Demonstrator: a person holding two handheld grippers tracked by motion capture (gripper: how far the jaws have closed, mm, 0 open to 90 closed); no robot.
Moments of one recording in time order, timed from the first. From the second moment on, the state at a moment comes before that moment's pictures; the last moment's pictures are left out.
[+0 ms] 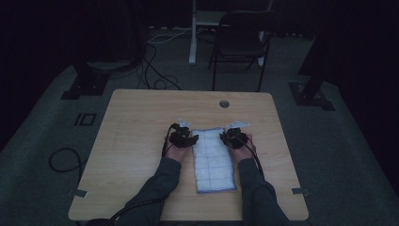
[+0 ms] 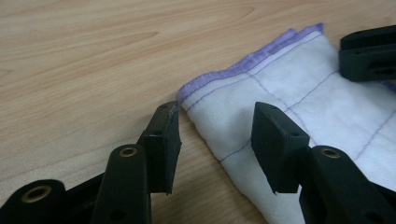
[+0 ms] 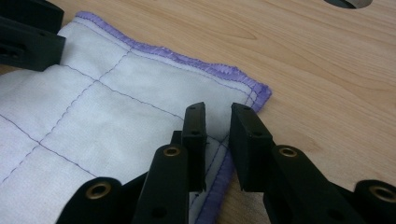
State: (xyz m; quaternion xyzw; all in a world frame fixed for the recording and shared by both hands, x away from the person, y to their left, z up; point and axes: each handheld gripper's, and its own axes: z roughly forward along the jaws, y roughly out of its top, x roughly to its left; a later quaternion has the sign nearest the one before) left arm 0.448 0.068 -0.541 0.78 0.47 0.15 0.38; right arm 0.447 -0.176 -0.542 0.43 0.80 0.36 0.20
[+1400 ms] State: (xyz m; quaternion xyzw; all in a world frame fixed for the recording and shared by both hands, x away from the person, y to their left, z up) left arm 0.477 0.061 -0.536 0.80 0.47 0.12 0.36; right arm 0.496 -0.171 -0.541 0.47 0.79 0.37 0.16
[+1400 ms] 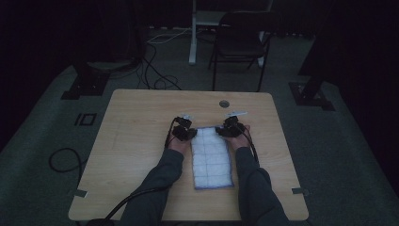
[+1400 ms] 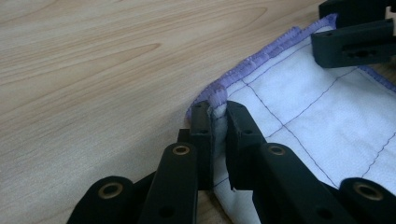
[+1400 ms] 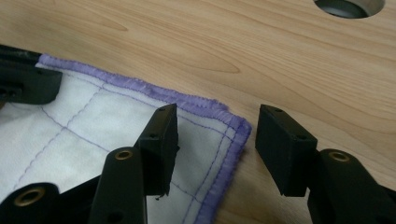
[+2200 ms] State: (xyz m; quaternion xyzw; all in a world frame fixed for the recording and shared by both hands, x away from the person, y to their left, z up) left arm 0.485 0.056 -0.530 0.81 0.44 0.13 0.35; right arm 0.494 -0.171 -0.533 0.48 0.79 0.37 0.13
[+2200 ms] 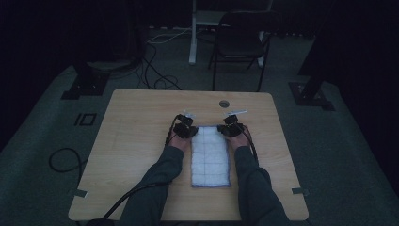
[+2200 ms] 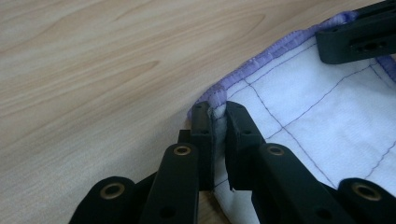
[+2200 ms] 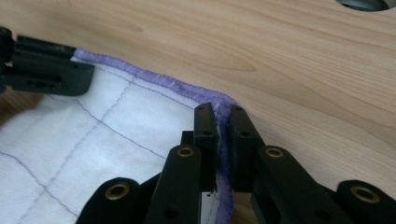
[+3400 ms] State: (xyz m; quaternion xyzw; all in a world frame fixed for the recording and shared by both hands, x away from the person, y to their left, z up) left arm 0.460 0.053 -0.477 0.81 0.37 0.16 0.43; right arm 0.455 -0.202 -0.484 0.43 0.76 0.46 0.17
